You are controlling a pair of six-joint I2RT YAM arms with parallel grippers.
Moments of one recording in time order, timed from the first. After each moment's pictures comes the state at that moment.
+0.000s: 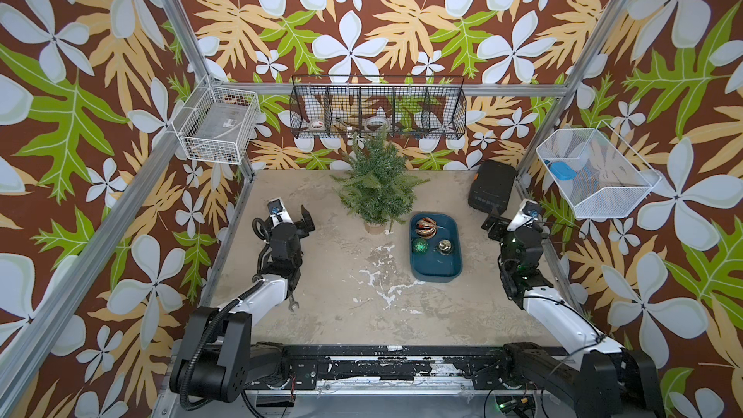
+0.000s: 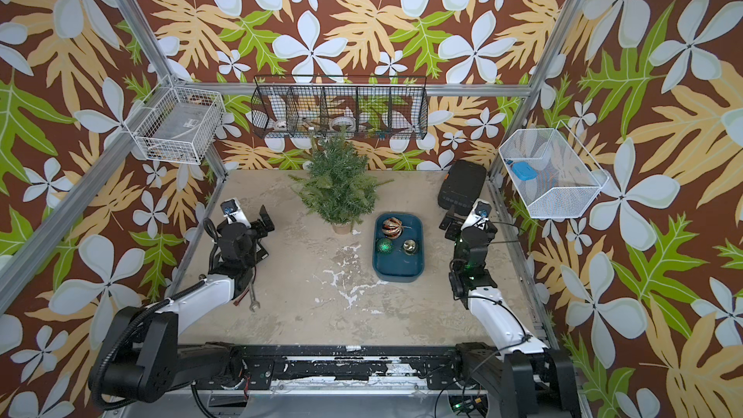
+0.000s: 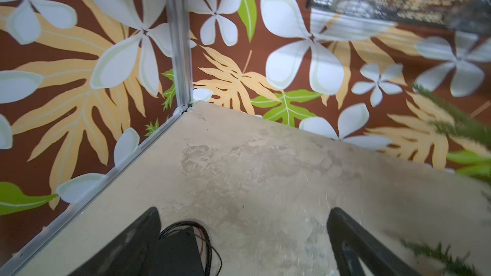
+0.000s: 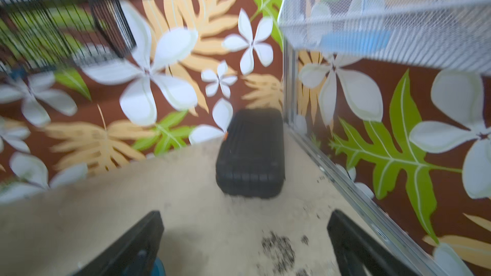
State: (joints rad) left arm -0.14 1.27 0.61 0.48 -0.48 -0.31; right arm 0.04 1.04 0.59 0.33 0.36 0.29
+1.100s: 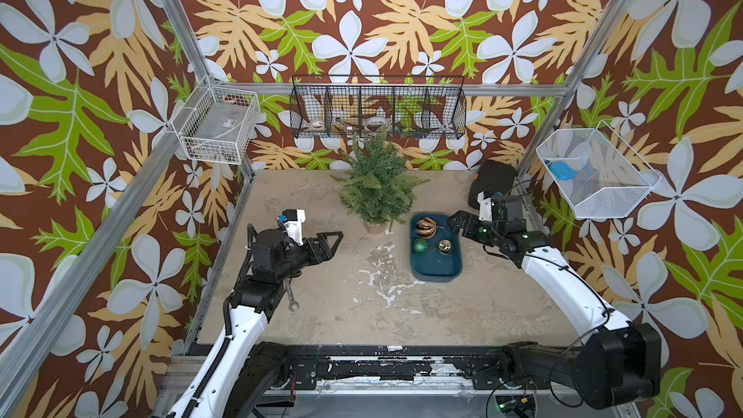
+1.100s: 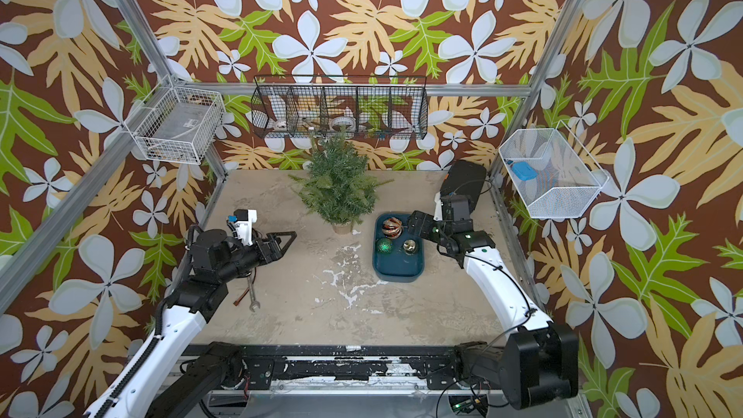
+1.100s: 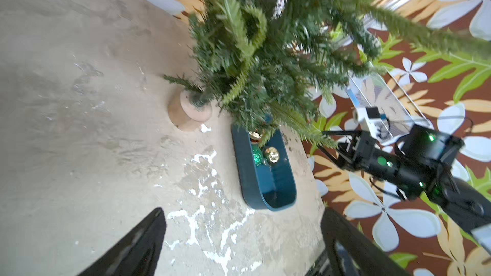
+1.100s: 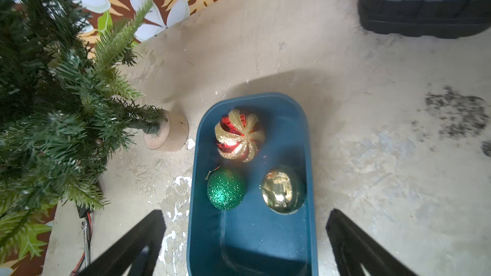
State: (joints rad) left arm -0.20 0.80 0.60 -0.16 0.52 -0.67; right arm 0.17 1.34 1.02 -0.45 -0.21 0.45
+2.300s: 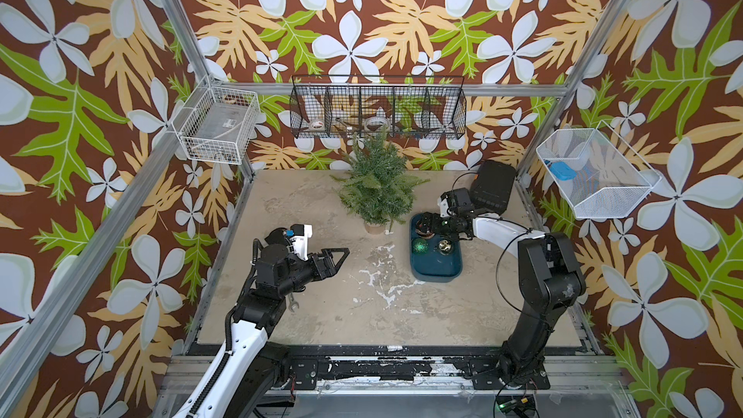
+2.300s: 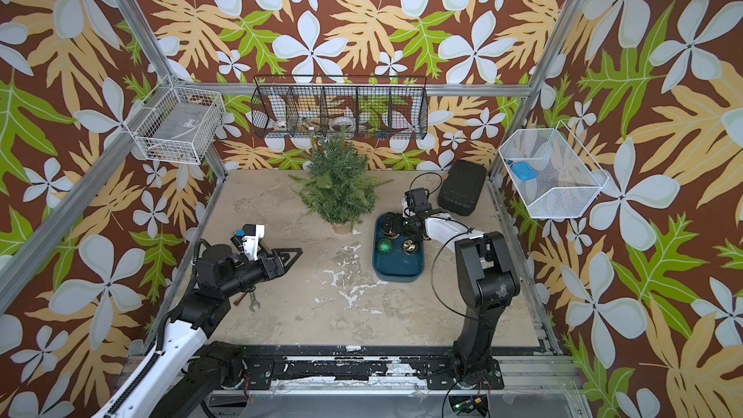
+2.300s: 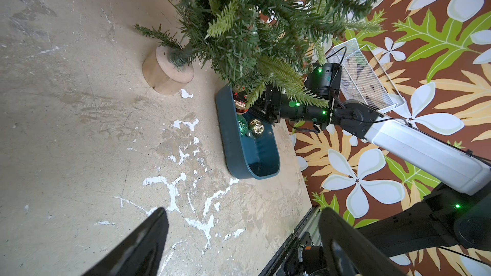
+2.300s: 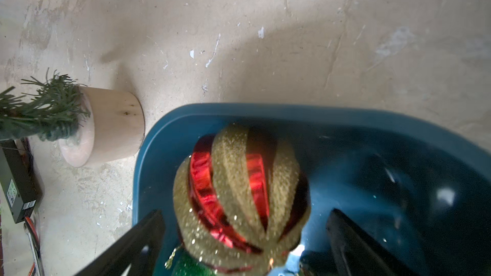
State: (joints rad) left arm -0.23 0.70 0.49 -0.13 0.56 -0.75; right arm 0.26 1.87 1.22 -0.34 -0.25 0.44
